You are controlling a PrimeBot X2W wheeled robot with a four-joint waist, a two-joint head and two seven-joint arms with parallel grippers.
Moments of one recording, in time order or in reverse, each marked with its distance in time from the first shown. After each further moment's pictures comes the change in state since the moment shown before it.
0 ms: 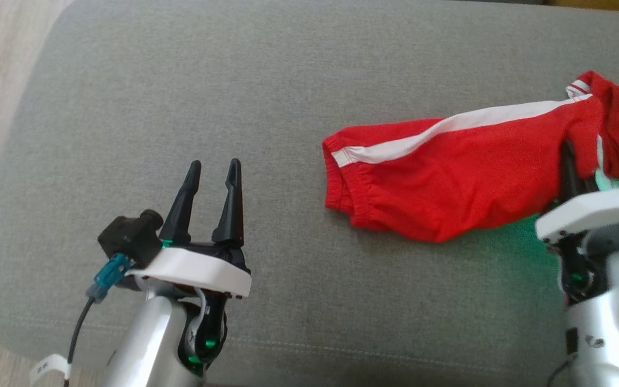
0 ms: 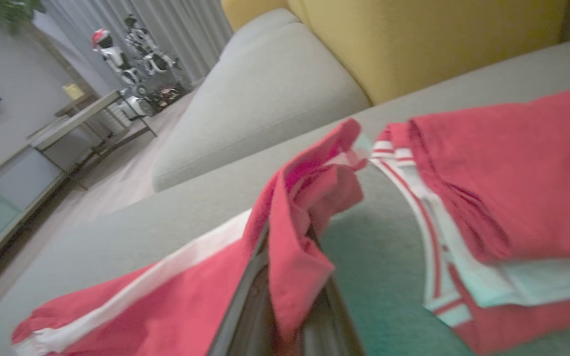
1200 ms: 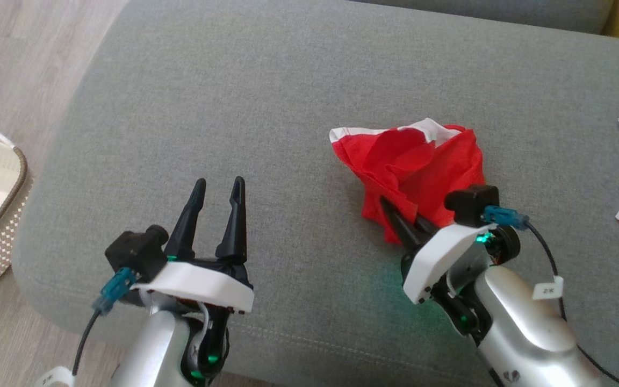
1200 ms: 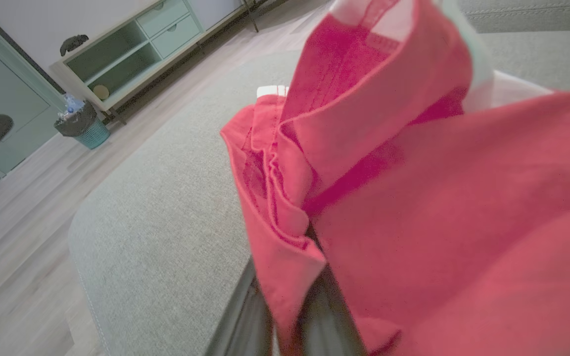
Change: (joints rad) left arm 0.041 0.000 -0.010 0.007 -0.003 0.000 0.000; right arm -0.022 -0.076 0.696 0.053 0.145 0.000 -0.004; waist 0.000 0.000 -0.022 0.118
